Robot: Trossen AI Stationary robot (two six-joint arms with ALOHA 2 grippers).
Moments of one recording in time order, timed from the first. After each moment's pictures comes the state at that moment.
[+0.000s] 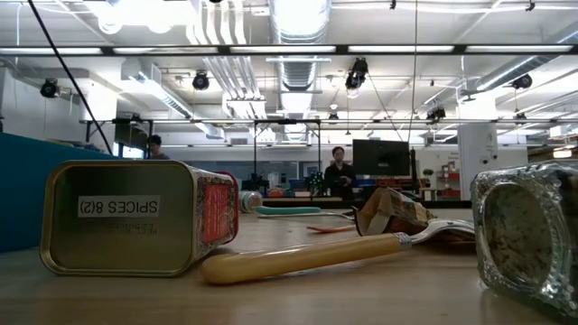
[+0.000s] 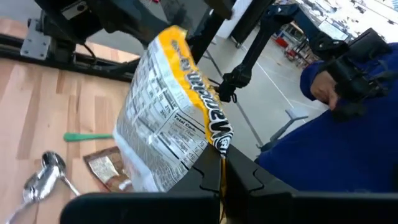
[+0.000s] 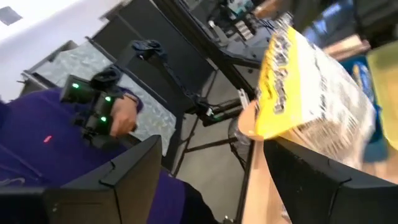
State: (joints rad) left arm 0.10 1.25 1.25 -0.39 0.65 -0.31; right arm 0.00 1.30 1.21 -0.05 -0.59 0.70
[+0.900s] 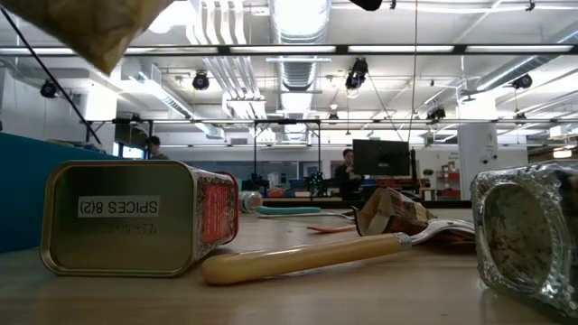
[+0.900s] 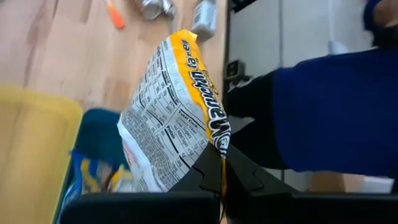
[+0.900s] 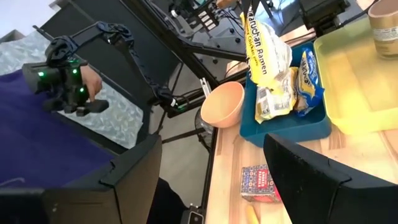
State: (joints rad) left arm 0.01 1.04 1.25 -1.14 0.54 -0.44; right arm -0.01 1.31 1.21 -0.18 -0.49 0.62
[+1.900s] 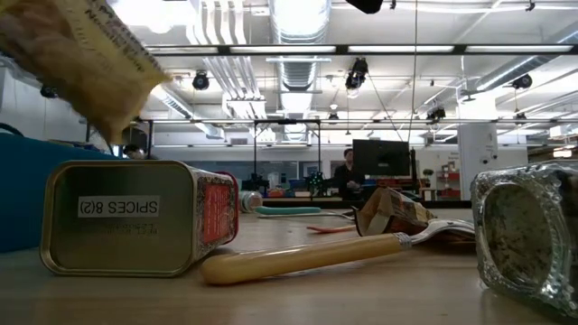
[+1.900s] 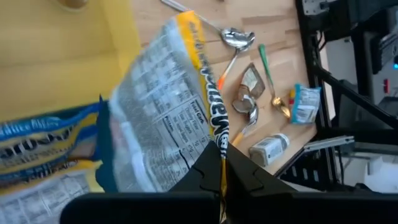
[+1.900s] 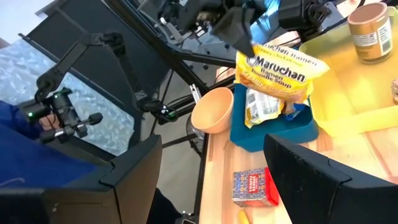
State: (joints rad) left arm -0.69 1.10 1.11 -1.05 -0.54 -1.91; right arm -0.01 1.31 1.21 -0.18 -0.44 0.62
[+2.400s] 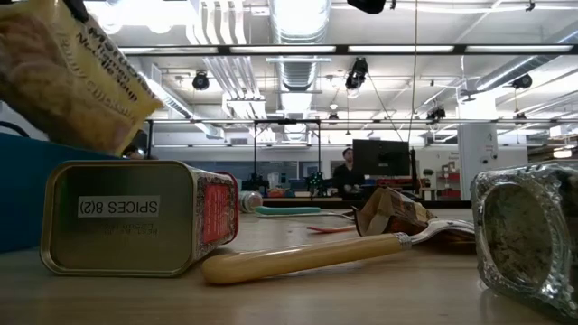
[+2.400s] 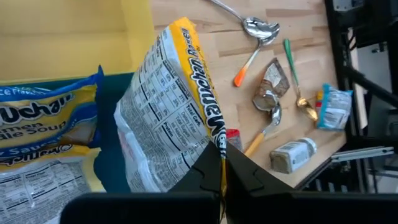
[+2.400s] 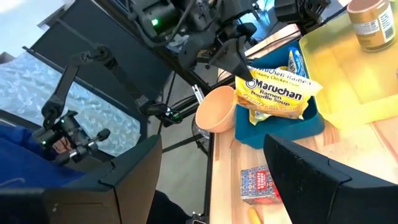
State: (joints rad) left arm -0.76 1.27 1.11 -1.02 -0.58 -2.04; right arm -0.01 1.31 1.21 -0.18 -0.44 0.70
